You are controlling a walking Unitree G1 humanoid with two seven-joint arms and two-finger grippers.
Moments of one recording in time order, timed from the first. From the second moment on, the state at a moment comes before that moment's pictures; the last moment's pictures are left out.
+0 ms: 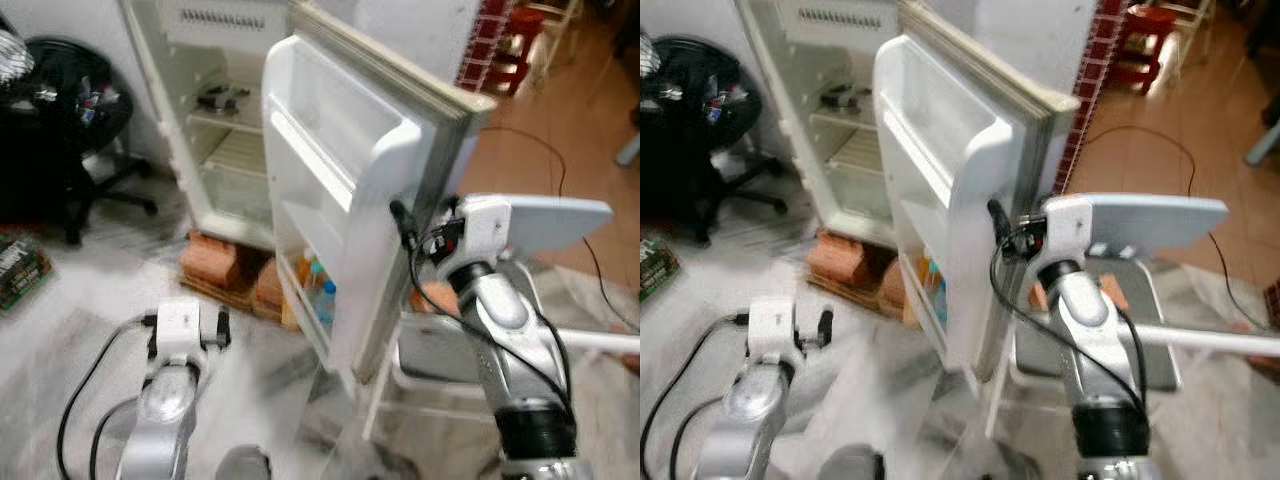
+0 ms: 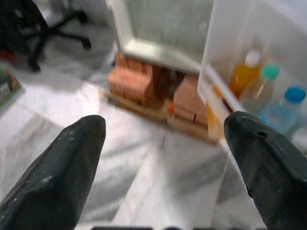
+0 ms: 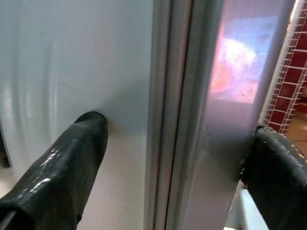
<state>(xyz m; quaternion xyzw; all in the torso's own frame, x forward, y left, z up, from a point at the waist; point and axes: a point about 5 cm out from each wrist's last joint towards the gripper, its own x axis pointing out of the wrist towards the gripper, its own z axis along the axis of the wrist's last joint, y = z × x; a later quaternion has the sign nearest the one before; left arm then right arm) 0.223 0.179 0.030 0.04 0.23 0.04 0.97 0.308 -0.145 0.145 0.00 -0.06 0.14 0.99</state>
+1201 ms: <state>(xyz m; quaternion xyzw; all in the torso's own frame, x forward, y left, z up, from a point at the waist) 0.227 0.171 0.034 0.05 0.24 -0.01 0.97 0.247 -0.135 0.128 0.16 0.09 0.36 0.92</state>
